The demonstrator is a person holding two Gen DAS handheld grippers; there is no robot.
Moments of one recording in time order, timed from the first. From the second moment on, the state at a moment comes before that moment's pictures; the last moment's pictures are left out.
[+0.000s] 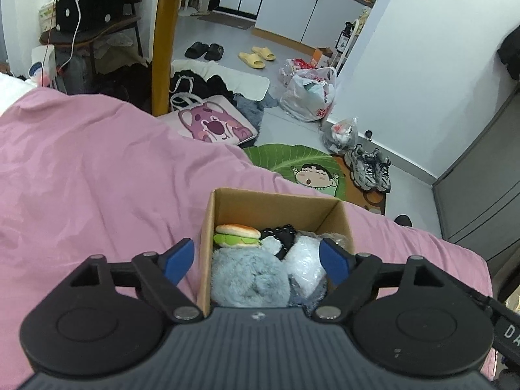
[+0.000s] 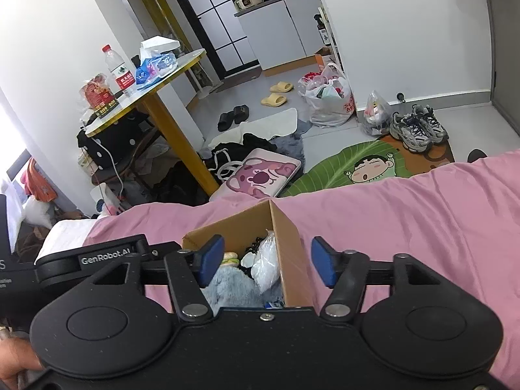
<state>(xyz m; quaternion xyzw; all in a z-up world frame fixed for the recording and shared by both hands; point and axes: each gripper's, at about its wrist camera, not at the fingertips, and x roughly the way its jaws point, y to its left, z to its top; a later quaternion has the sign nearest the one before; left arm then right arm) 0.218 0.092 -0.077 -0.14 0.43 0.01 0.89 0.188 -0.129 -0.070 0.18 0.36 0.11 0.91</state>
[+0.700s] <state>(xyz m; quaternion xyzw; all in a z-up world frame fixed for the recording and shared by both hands) 0.149 0.043 -0.033 -0.10 0.43 0.02 0.90 0.133 -0.199 -0.036 0.20 0.32 0.10 0.92</state>
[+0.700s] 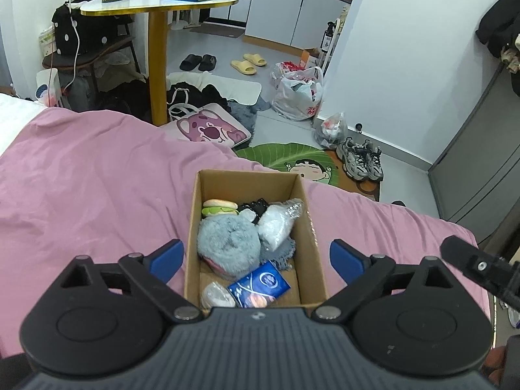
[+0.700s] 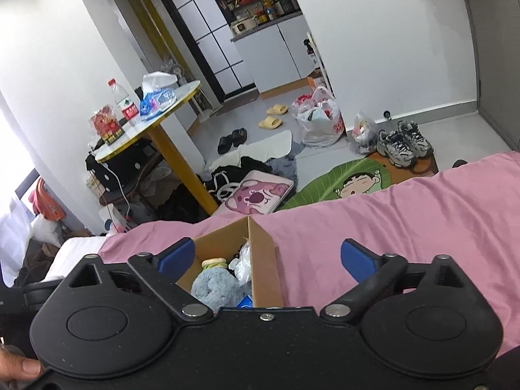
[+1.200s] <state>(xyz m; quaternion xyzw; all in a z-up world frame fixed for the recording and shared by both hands) 0.102 0.023 -0.011 -0.09 0.43 0.02 0.90 0.102 -0.221 -0.023 0.18 0.33 0.11 0.92</state>
